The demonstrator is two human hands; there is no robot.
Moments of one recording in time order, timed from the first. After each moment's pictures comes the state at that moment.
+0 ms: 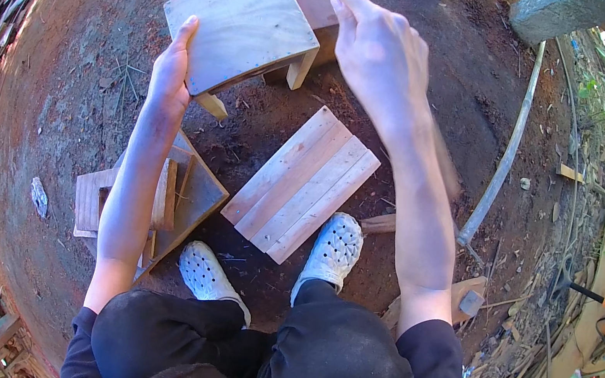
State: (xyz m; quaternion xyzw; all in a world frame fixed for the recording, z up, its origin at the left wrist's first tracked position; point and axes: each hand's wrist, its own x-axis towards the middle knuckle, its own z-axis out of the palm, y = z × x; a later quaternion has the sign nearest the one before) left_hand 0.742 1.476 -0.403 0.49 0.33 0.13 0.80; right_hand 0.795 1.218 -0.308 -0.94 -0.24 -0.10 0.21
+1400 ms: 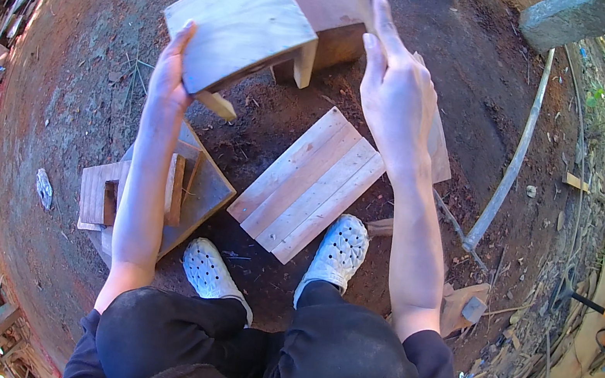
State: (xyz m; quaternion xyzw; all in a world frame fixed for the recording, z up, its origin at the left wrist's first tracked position) left_hand 0.737 1.497 -0.423 0.34 0.26 0.13 0.89; right_hand 0.770 1.198 -0.340 -0.93 -0.15 -0.14 0.32
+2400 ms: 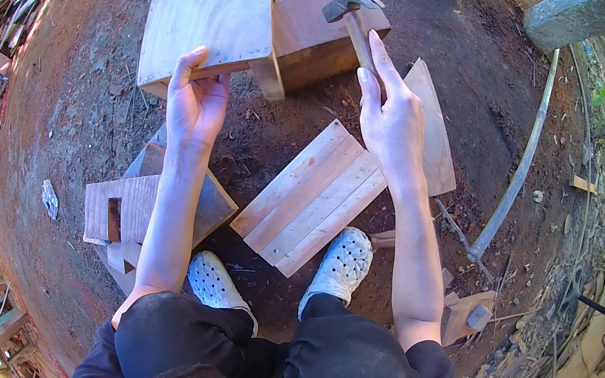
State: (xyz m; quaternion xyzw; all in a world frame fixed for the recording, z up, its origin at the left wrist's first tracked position) left_hand 0.726 1.443 -0.403 0.21 0.19 0.22 0.93; right_hand 0.774 1.191 -0.374 -0.90 -0.12 -0.04 0.42
